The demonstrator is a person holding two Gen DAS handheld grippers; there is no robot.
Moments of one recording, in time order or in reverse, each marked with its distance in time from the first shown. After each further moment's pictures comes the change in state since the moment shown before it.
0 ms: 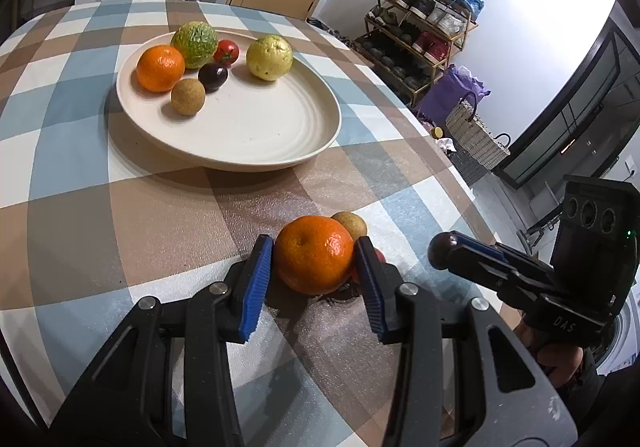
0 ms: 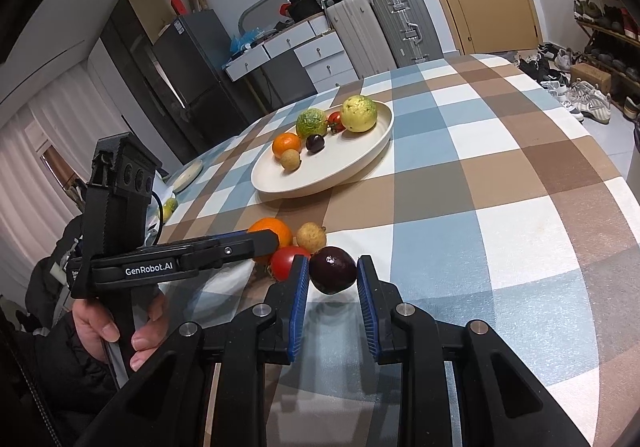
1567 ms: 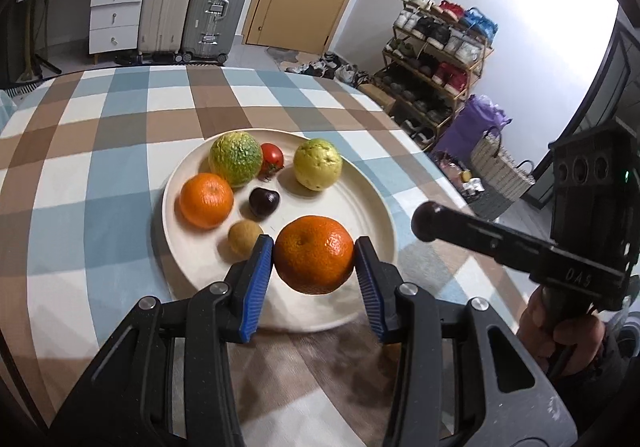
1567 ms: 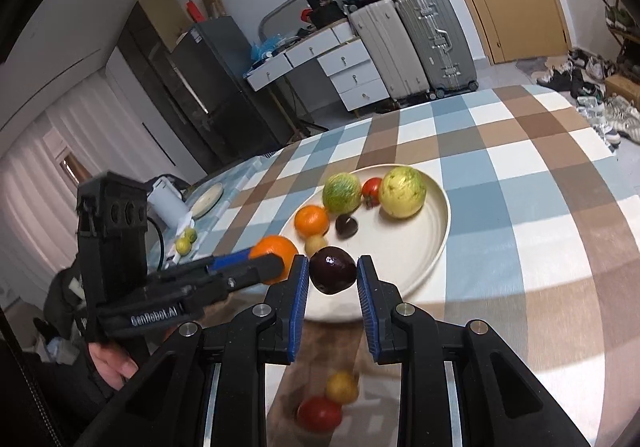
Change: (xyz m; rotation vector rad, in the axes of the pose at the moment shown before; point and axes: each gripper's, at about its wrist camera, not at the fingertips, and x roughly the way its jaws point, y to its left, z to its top) left arm -0.007 0.029 0.092 0.044 -0.113 0.106; right arm 0.066 0.004 0.112 0.013 -0.003 0.103
